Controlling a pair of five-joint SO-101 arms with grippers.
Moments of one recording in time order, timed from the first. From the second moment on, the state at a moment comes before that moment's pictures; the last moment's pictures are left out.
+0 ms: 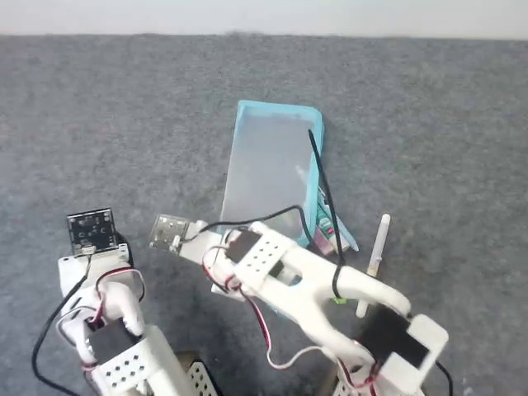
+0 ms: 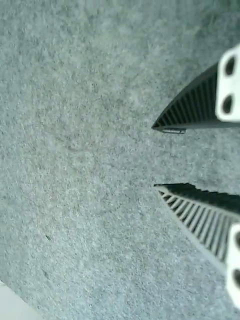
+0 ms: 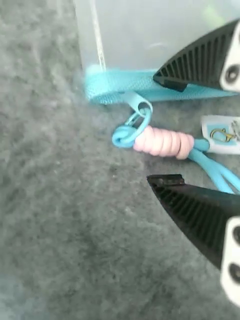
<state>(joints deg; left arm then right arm) -38.1 -102.7 97.1 54.5 -14.4 -54.2 2.3 31.7 51.3 22.0</state>
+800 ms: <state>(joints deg) -38.0 -102.7 97.1 54.5 -14.3 -25.3 9.8 25.1 54.9 25.7</state>
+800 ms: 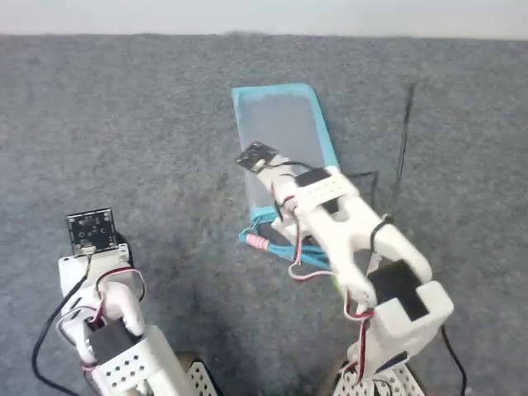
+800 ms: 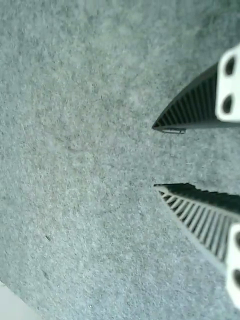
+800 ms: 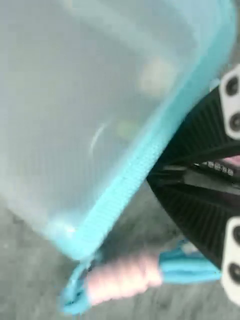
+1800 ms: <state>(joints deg) -38.0 -102.7 97.1 54.5 -14.3 -40.4 3.6 28.3 53.0 17.4</state>
